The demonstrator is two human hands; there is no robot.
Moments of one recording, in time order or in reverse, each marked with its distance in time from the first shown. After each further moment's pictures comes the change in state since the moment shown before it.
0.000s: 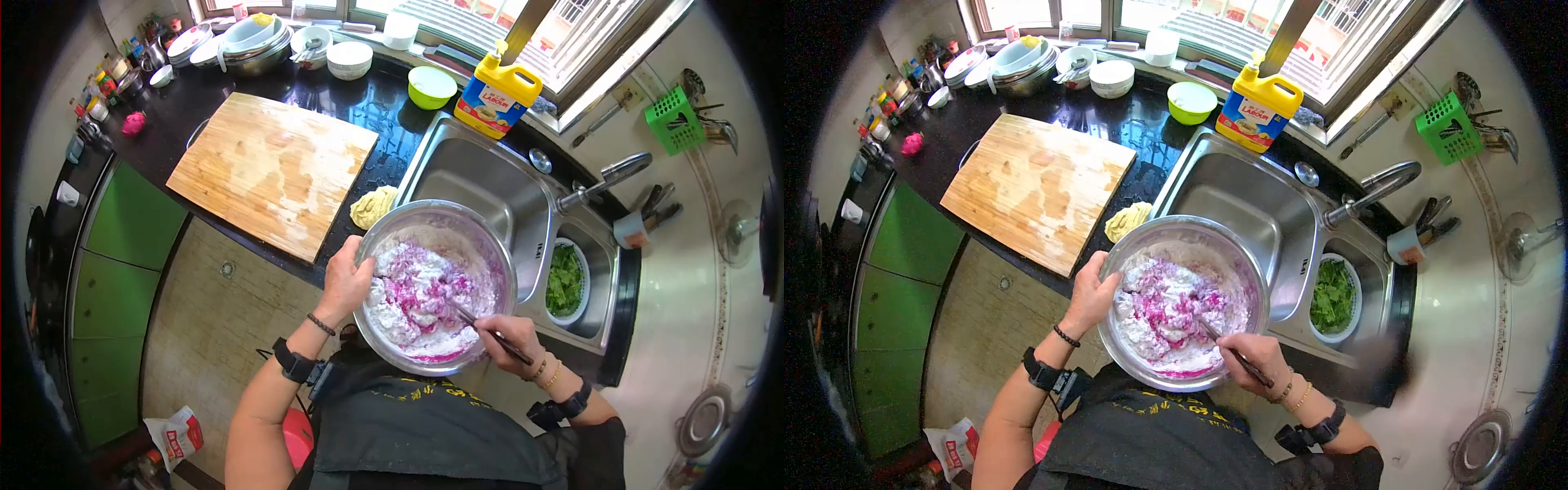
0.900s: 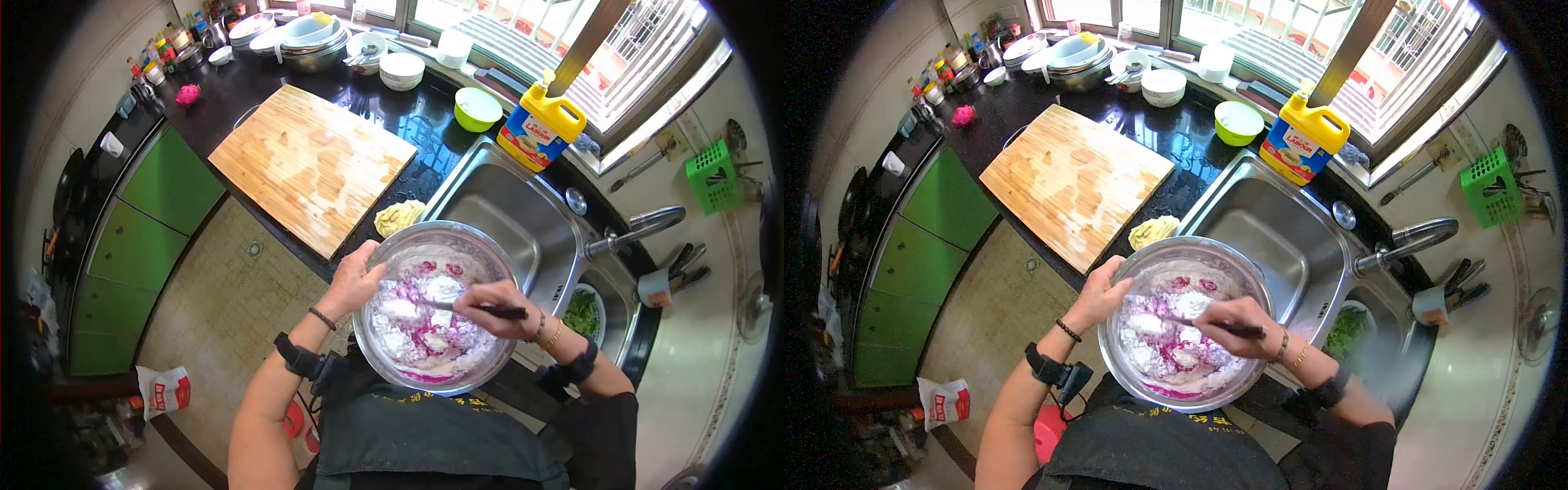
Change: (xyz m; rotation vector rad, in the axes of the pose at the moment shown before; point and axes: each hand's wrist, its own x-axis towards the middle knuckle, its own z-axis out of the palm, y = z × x) left_hand 0.002 0.005 -0.001 -0.001 -0.059 -0.051; right_hand 0.106 0.040 -0.025 0.286 -0.492 -0.228
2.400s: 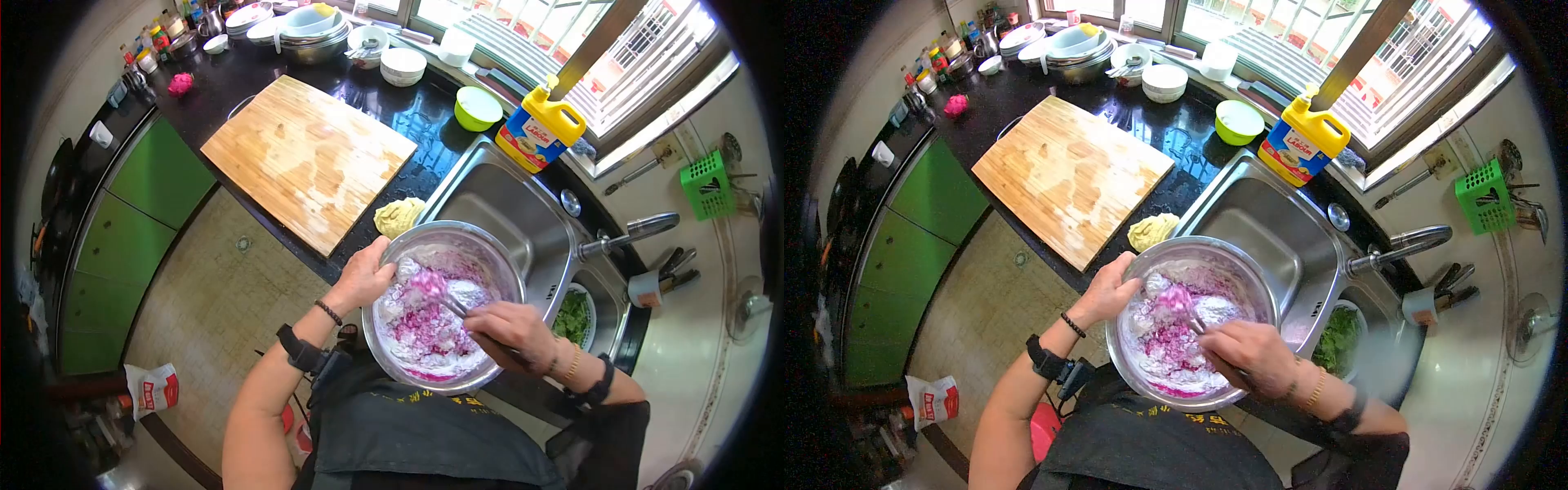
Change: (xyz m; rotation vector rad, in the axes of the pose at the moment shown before) left_hand 0.011 -0.011 0.005 0.063 -0.086 -0.004; right_hand -0.011 -0.049 0.014 -0.513 0.153 -0.201
